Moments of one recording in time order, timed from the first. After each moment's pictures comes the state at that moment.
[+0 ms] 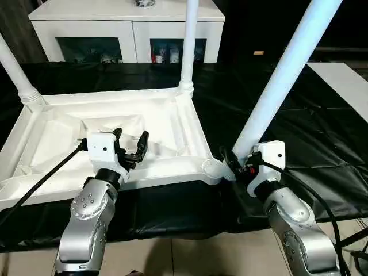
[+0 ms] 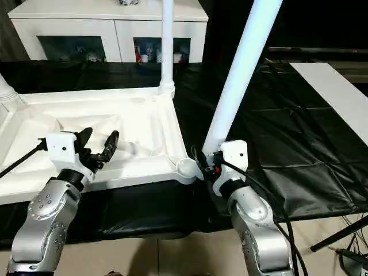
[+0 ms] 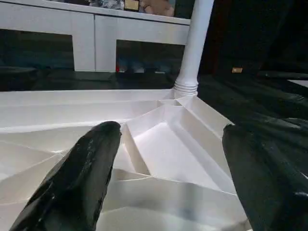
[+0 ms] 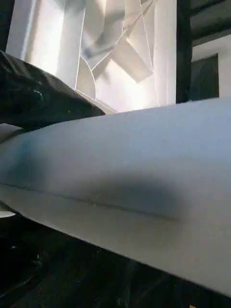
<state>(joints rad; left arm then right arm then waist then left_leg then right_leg) -0.08 0.11 0.05 -0.13 -0.17 0.18 -0.18 -0.03 -0.12 0.08 -0.21 0.18 0.33 0.25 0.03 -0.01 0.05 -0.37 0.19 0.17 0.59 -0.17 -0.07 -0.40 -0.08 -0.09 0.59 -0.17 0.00</state>
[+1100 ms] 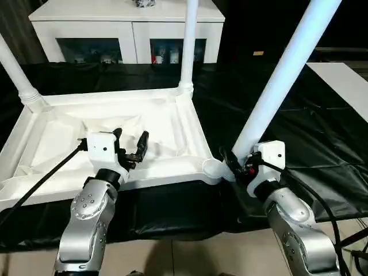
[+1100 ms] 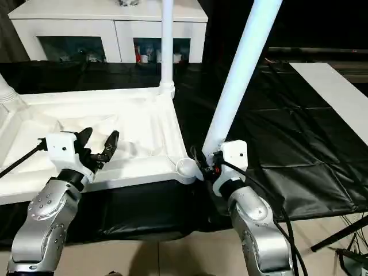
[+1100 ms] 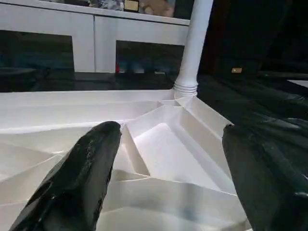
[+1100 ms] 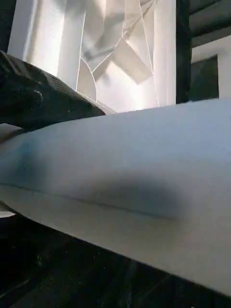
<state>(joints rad) -0.08 0.11 0.05 -0.13 -0.17 0.18 -0.18 -0.03 -0.12 0.08 -0.21 0.18 0.33 0.25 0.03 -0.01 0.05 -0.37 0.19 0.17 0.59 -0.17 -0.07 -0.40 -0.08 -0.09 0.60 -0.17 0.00</state>
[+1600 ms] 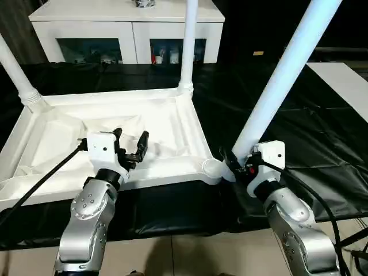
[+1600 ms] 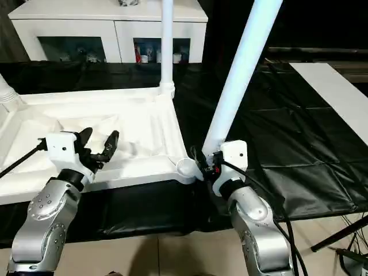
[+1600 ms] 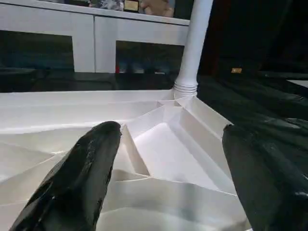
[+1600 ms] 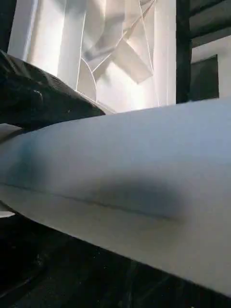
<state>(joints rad) -0.08 0.11 0.05 -0.13 -0.17 0.18 -0.18 -0.03 -0.12 0.08 -0.21 0.18 0.34 0.25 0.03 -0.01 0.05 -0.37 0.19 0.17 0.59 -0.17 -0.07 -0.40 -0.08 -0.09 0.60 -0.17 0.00</state>
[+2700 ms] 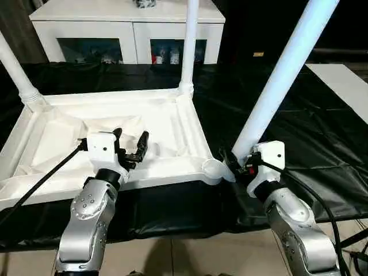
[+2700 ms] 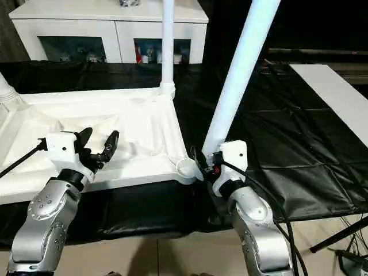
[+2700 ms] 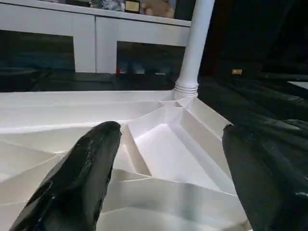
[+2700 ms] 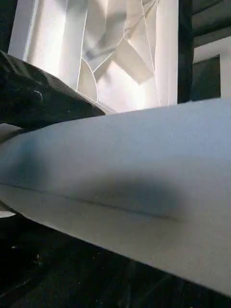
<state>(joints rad) -0.08 0.11 0.05 -0.13 -0.17 0.18 -0.18 -0.03 -0.12 0.08 -0.21 0.18 0.34 0.25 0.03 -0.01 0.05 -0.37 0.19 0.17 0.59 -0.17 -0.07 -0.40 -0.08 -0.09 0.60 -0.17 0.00</state>
